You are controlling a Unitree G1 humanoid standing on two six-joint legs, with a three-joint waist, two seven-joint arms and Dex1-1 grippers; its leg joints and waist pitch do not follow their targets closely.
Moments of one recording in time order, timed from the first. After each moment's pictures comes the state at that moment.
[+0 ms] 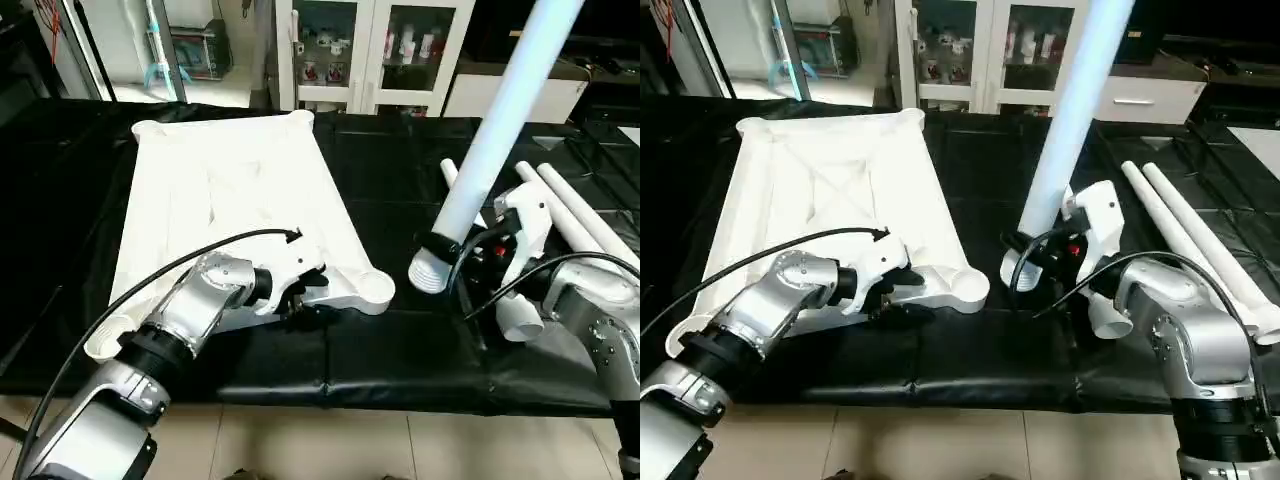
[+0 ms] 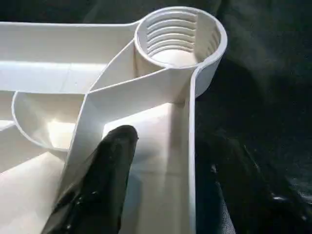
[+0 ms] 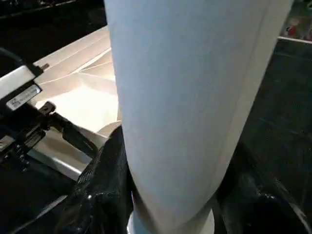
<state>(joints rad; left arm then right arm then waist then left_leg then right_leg) -0.66 0.36 -0.45 0.56 -0.06 0.24 -0.97 -0.32 -0.50 -0.07 -0.08 0.44 0.63 0.71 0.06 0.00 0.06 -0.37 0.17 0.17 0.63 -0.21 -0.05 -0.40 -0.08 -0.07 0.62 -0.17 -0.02</state>
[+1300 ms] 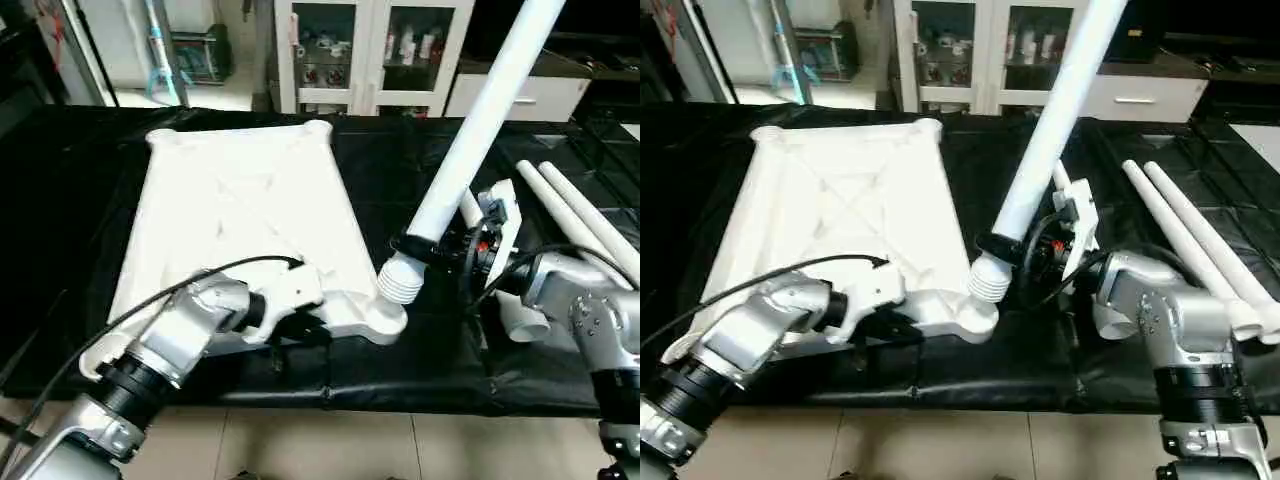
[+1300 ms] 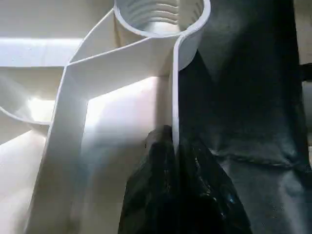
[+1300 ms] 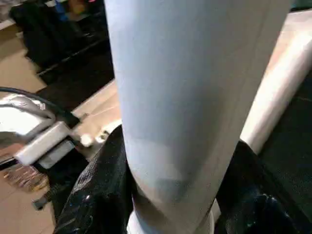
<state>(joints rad) -0.50 0.42 -0.48 0.23 -0.01 0.38 -1.07 -0.44 -0.48 -0.06 0.10 0.58 0.74 0.91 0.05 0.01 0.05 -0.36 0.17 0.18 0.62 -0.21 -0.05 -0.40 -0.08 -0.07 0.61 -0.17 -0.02</state>
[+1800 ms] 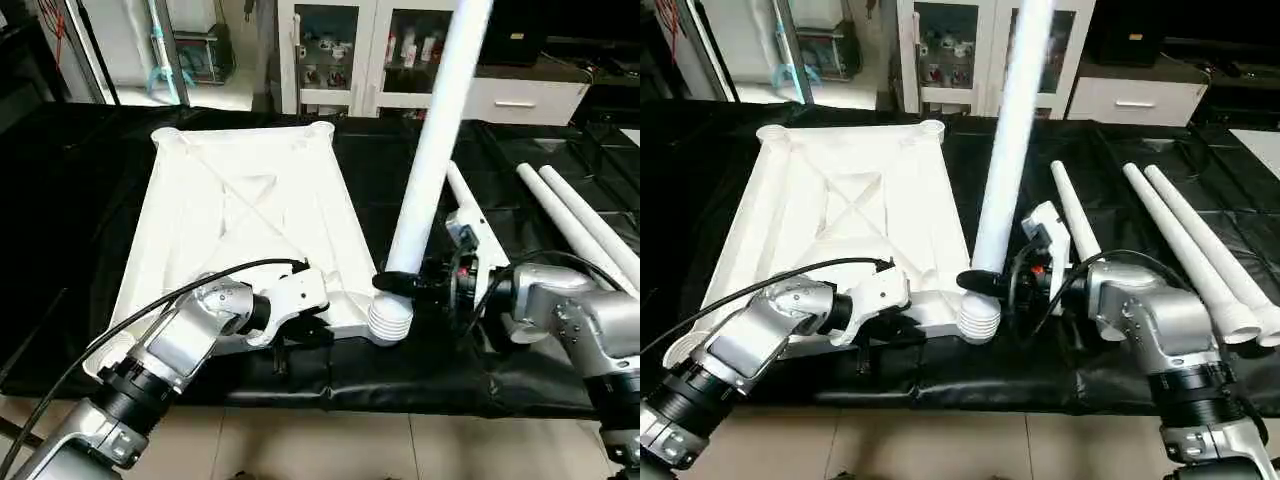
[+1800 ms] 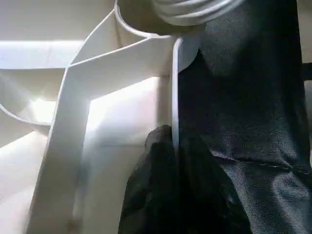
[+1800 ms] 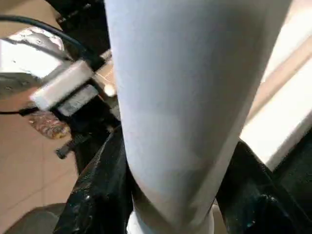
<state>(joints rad) -0.49 0.42 -0.48 0.20 0.02 0.39 -1.06 -0.44 -0.51 0.09 0.12 0.50 0.73 1.01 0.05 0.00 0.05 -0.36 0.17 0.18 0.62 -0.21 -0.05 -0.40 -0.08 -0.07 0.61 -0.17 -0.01</state>
